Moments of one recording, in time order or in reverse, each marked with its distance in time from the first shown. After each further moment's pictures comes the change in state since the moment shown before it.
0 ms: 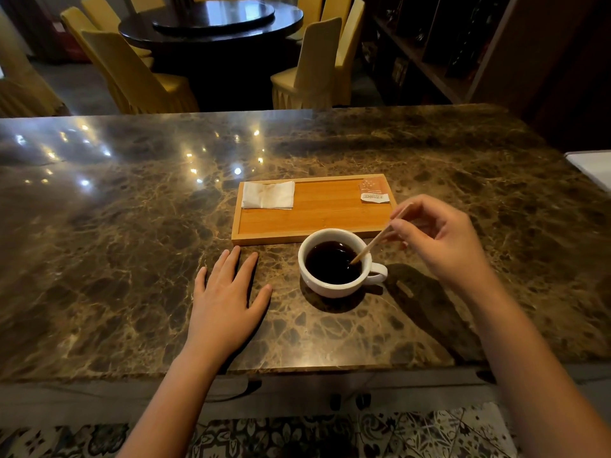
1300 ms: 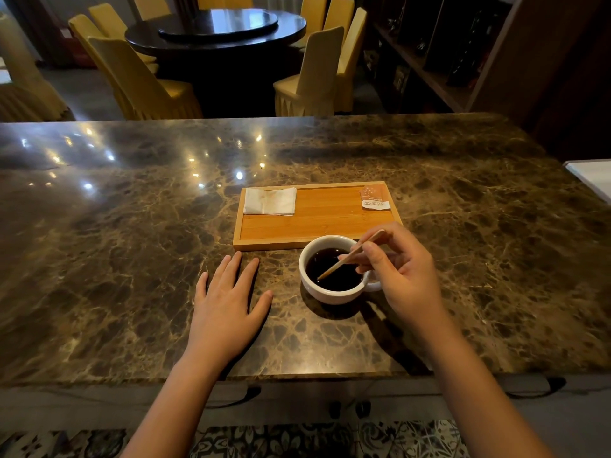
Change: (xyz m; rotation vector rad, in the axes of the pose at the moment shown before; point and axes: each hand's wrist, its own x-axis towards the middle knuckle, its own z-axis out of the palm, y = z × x) left_hand 0.000 0.001 -0.002 -0.005 -0.019 -0.006; right_hand -0.021 0.008 0.049 0.256 0.008 -0.107
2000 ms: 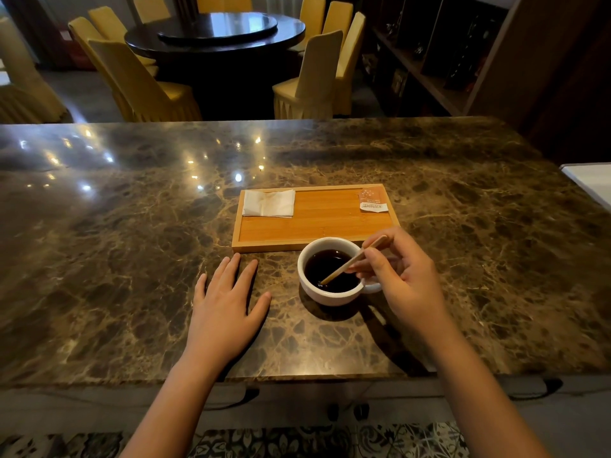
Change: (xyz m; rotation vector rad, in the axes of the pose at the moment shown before) left_hand 0.001 -0.003 0.003 0.008 0.018 0.005; right_hand -0.005 -0.005 -0.007 -0.077 -0.032 0.012
